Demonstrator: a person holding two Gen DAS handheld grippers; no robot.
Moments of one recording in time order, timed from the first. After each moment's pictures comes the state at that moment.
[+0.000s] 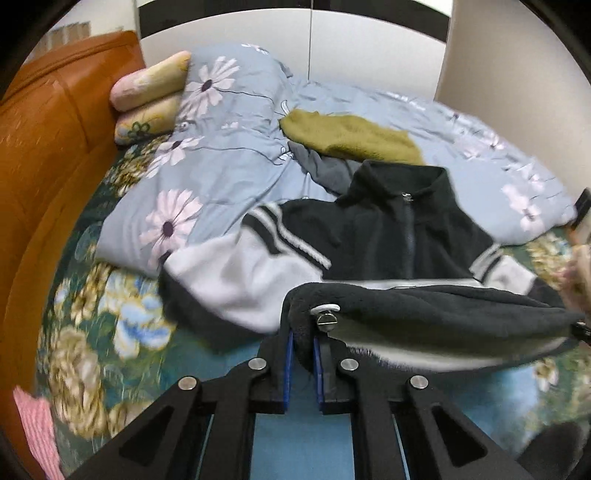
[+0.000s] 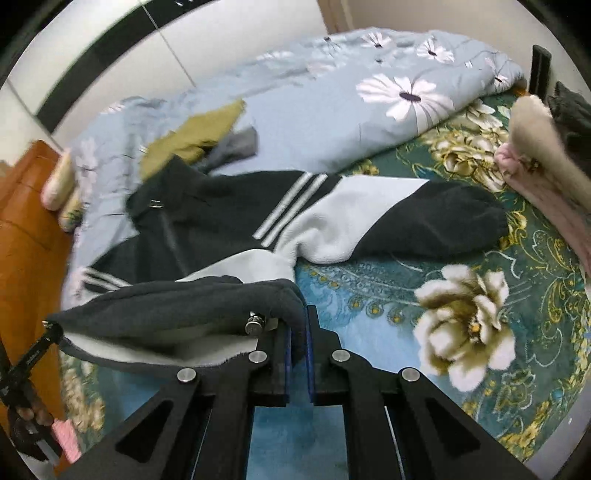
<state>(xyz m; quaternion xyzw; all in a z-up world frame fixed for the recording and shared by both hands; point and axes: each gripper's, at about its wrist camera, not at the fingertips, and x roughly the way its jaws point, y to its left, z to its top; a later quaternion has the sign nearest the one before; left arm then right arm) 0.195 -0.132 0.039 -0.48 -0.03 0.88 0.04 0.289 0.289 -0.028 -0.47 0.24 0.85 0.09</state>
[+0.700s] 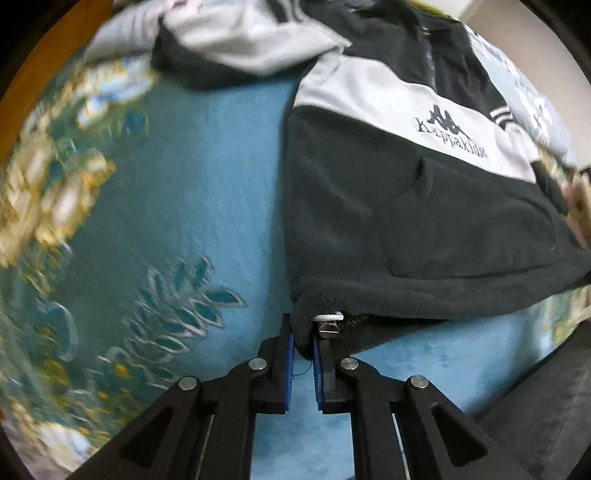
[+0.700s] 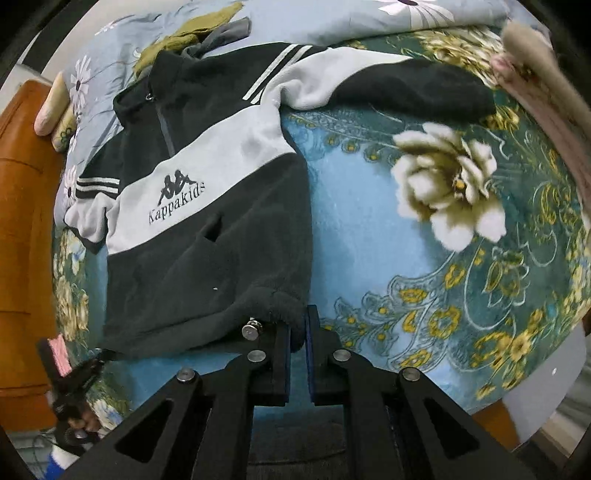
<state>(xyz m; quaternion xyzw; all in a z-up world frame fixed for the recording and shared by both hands) 0.322 -0.153 -0.118 -0.66 -0.09 0.74 0.06 0.362 0.267 -0.076 -0.63 0.22 0.75 0.06</state>
